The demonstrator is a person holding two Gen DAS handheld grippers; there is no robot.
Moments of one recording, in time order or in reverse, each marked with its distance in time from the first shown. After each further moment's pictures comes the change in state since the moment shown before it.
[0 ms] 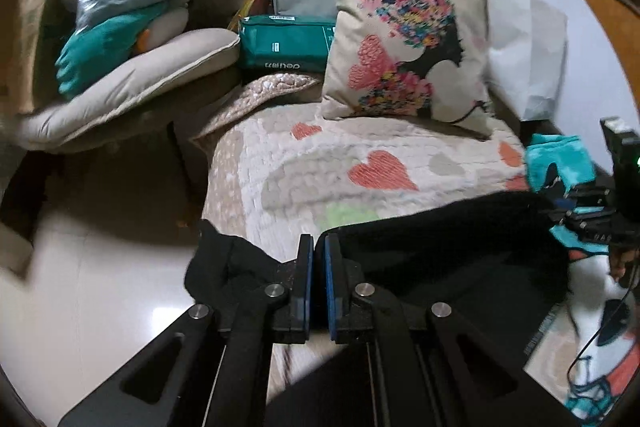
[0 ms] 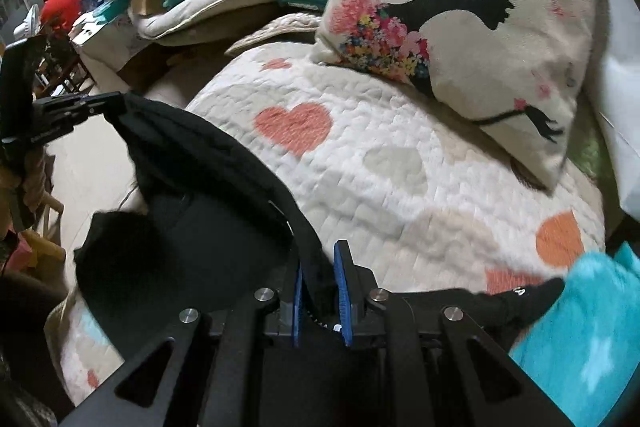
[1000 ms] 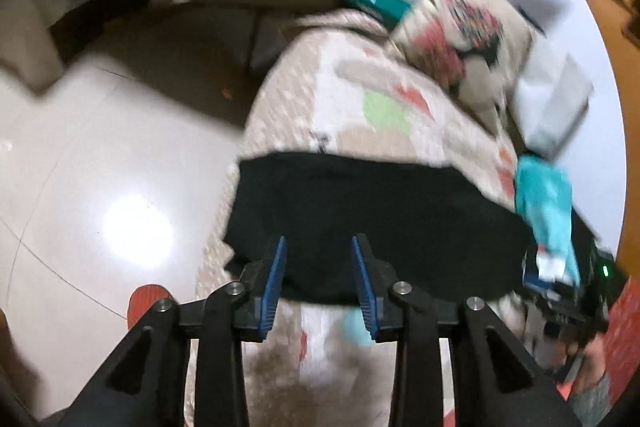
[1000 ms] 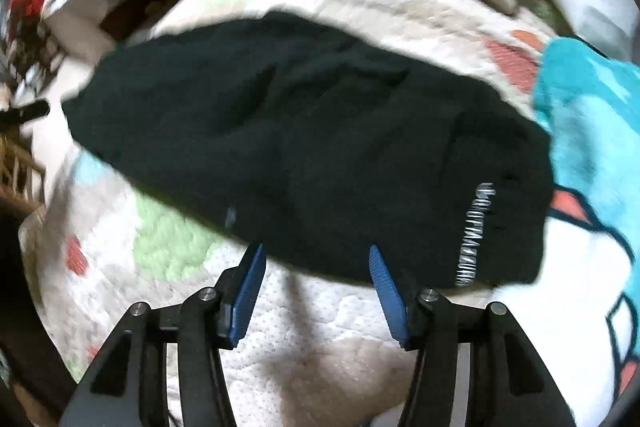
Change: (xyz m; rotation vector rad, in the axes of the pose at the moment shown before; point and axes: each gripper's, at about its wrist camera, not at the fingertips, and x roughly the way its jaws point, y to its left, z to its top) left arm -0.087 0.029 -0.156 -0.433 0.055 0.020; right arm -0.027 0.049 -0.182 0.183 0.083 -0.085
